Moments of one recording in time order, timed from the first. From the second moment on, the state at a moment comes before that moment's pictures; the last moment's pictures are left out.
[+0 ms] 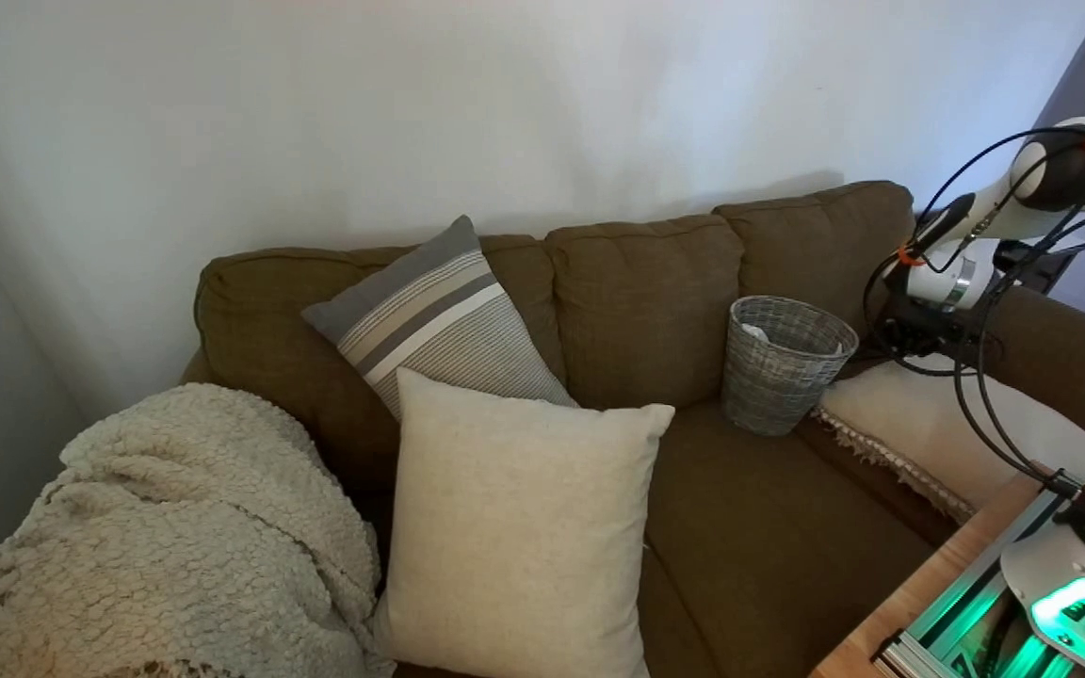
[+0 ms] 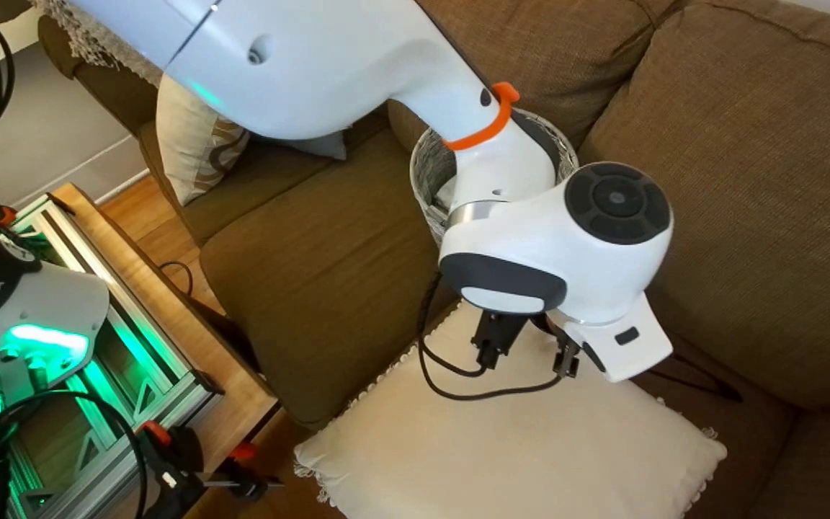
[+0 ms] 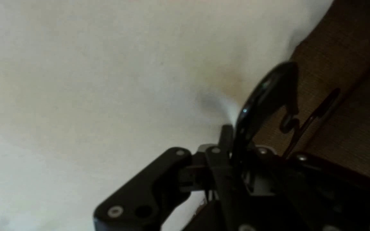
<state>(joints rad) -0.71 1.04 -0.18 -1.57 0.31 2.72 0.15</state>
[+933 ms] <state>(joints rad) -0.69 0.86 0.01 -2.08 0.40 2.97 0.16</state>
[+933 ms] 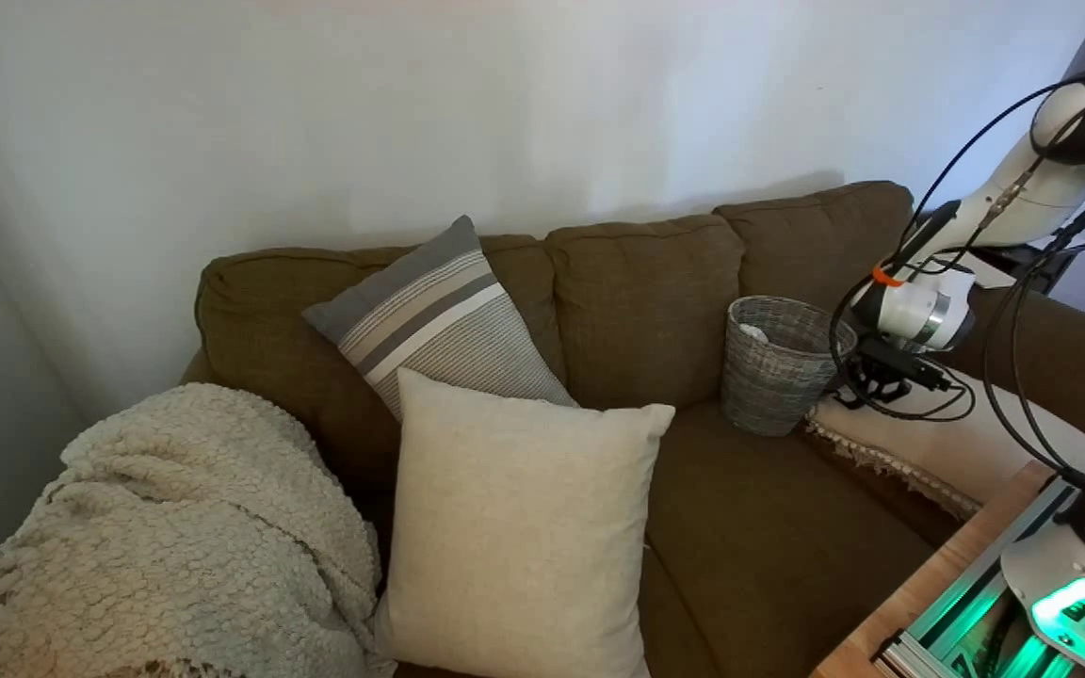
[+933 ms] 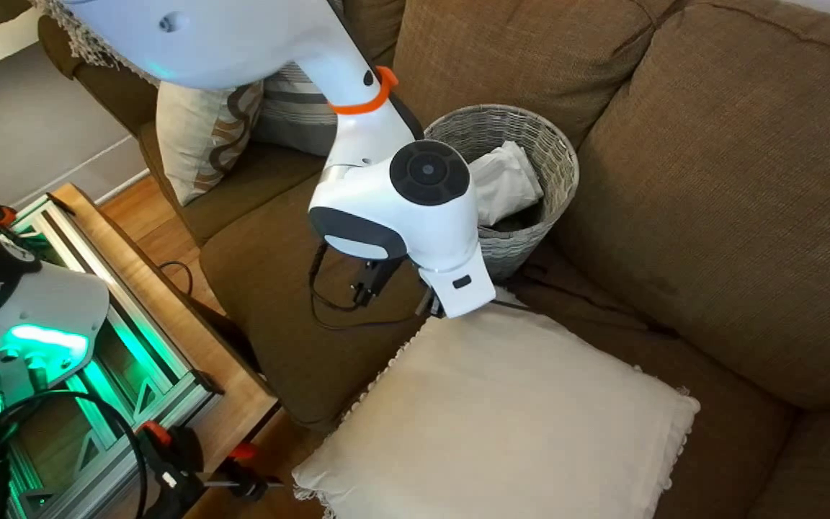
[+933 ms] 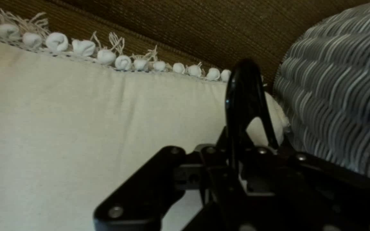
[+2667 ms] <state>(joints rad) -1.98 0.08 1.09 -2.76 -0.50 3.79 0.85</state>
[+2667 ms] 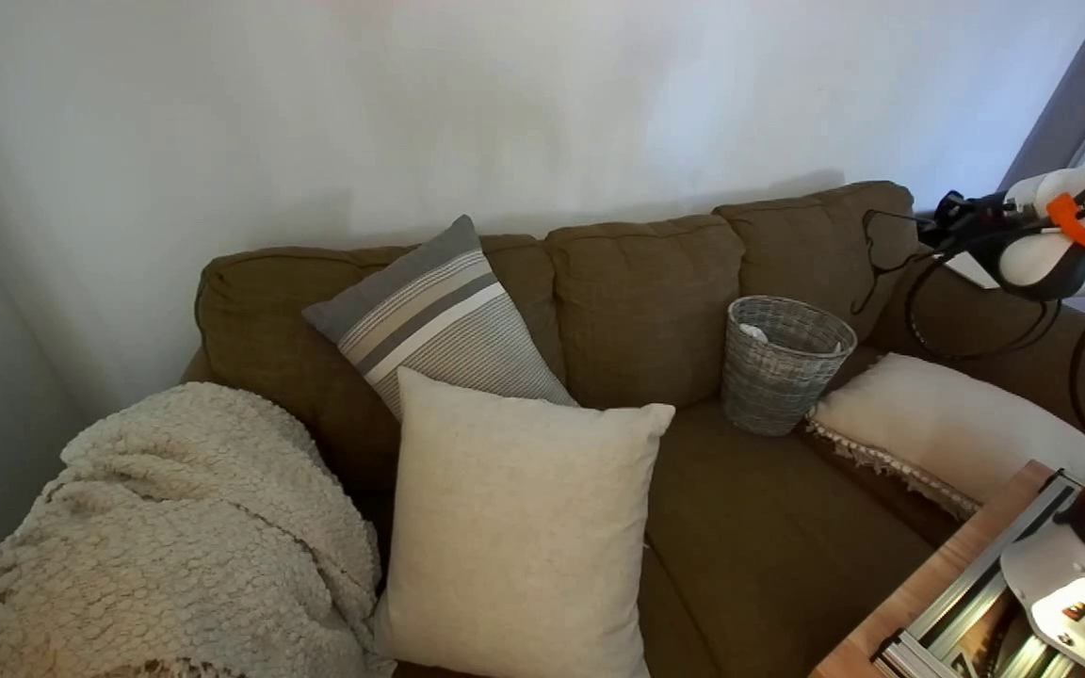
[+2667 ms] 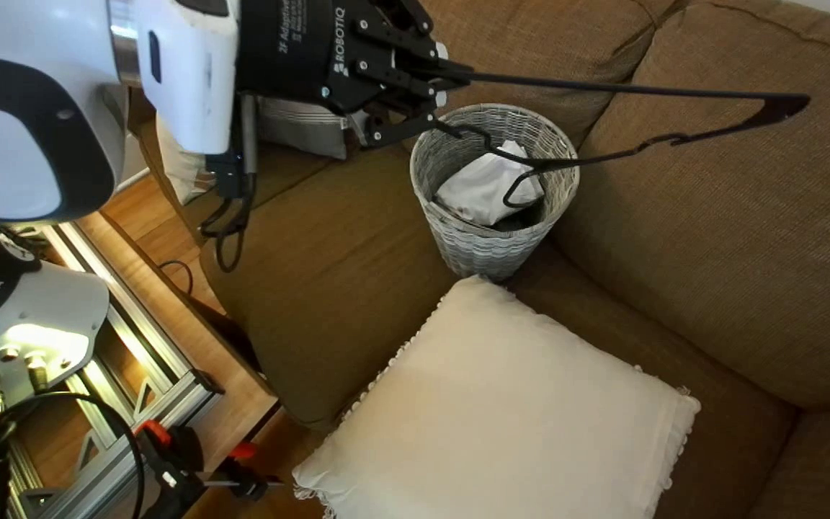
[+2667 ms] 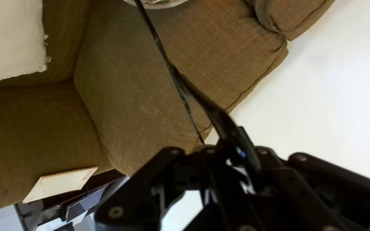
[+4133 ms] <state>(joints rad) -1.84 -0.25 0.36 -2.75 -1.77 4.16 1.31</state>
